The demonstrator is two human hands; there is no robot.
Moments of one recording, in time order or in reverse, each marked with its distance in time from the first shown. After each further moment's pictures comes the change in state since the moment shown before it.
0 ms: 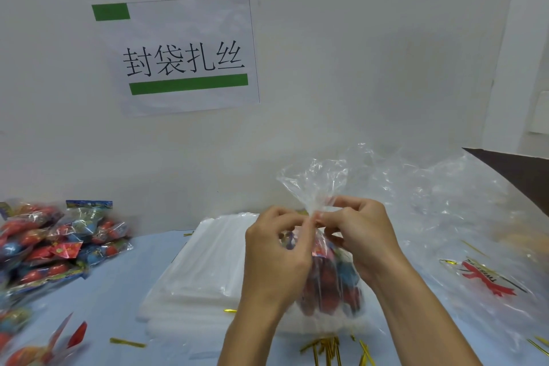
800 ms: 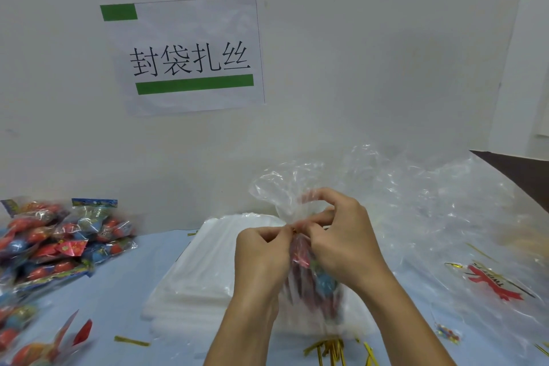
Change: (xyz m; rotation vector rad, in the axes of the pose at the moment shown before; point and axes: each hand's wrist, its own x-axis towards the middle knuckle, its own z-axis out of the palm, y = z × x) left_hand 0.004 0.004 -0.012 -0.234 -0.007 -0.664; right_hand -0.015 0.005 0.021 -0.458 -0.108 -0.380
